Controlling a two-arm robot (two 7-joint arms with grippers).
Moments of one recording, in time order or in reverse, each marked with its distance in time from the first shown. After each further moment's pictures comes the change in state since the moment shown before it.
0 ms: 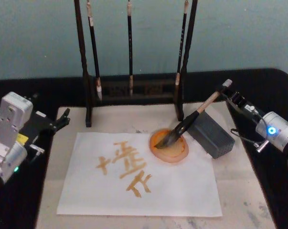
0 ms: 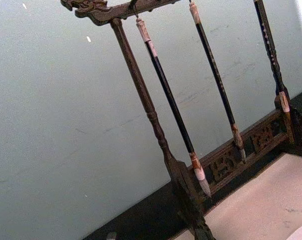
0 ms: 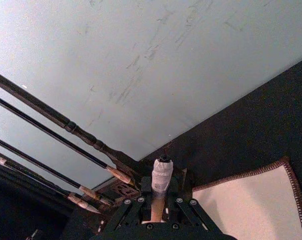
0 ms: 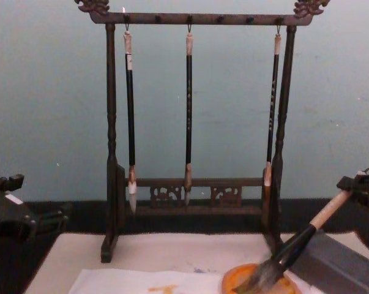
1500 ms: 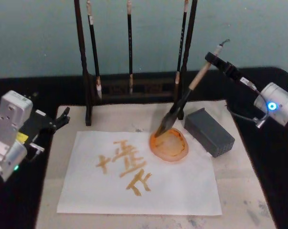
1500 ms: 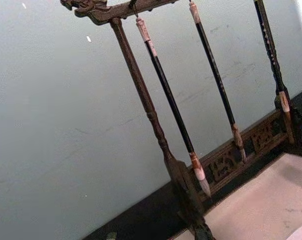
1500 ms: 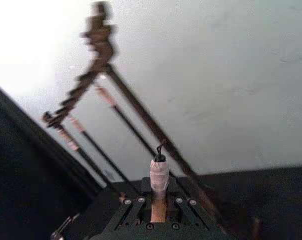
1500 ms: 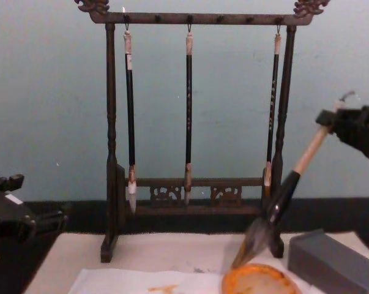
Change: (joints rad) left arm 0.000 0.000 0.000 0.000 0.000 0.000 0.000; right arm 0.055 0.088 -0.115 -0.166 -0.020 -0.063 0.083
